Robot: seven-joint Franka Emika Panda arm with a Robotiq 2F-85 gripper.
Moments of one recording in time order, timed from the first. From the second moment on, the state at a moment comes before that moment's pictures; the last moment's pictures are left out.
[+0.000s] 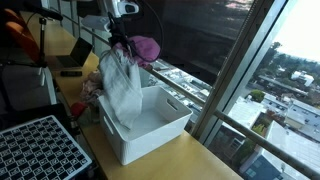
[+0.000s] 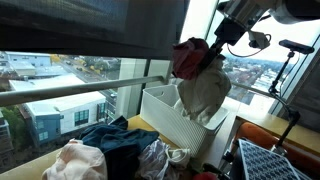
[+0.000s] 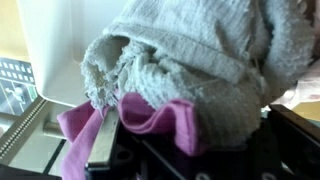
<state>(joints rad) 0.10 -0.14 0.12 -2.32 -0.13 2.52 0.01</state>
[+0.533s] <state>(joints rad) 0.01 -0.10 0.04 -2.46 -0.13 2.64 0.01</state>
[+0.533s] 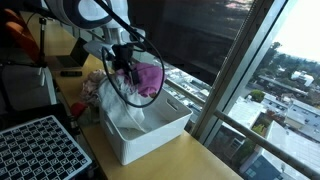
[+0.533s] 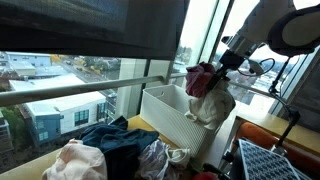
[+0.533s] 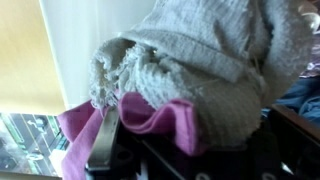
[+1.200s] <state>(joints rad) 0.02 0.04 0.03 -2.43 -0.13 2.67 0.00</state>
